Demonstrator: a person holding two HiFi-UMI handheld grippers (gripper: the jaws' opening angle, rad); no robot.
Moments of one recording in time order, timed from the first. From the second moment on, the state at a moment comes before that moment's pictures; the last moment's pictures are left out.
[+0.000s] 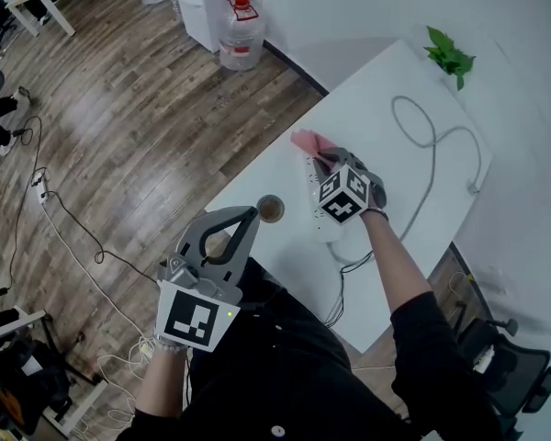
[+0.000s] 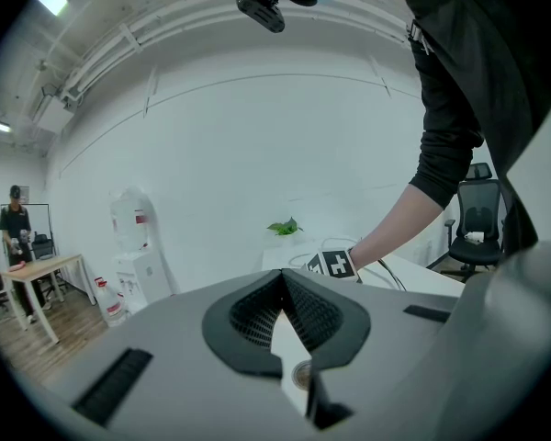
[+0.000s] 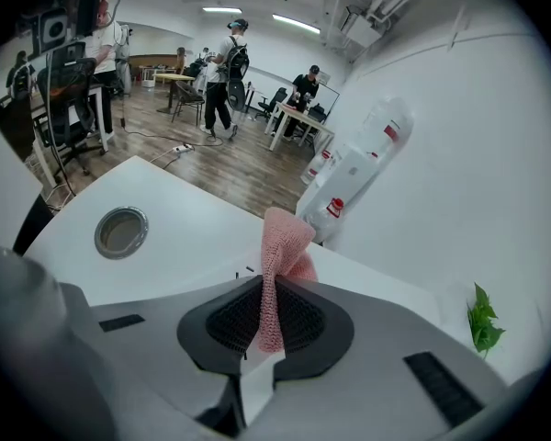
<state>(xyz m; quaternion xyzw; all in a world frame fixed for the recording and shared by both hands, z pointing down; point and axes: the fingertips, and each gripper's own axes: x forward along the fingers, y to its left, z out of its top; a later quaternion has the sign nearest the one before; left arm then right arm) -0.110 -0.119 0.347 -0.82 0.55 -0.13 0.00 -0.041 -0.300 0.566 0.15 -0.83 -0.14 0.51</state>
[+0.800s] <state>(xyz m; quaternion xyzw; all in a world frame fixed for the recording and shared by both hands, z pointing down) -0.094 -0.114 0.340 -0.84 0.53 -0.12 0.01 -0.025 -0.234 0.569 0.09 -0.84 -0.15 0.51</state>
